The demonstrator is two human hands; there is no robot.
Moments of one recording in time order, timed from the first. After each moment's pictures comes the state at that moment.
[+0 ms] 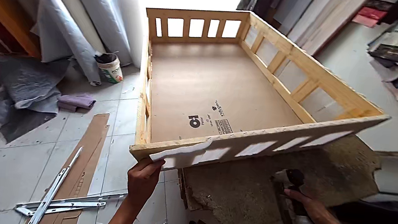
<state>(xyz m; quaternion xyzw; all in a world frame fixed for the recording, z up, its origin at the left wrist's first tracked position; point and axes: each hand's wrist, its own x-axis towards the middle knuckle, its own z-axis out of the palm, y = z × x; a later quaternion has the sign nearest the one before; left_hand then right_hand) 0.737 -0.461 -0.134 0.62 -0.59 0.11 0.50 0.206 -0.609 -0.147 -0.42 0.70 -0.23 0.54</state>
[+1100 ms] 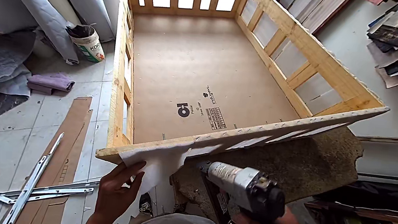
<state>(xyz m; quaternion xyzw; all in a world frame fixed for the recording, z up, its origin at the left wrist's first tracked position) 0.738 -0.446 -0.139 0.62 -0.58 -0.07 0.52 0.389 -0.527 0.005 -0.72 0.31 -0.30 0.53</state>
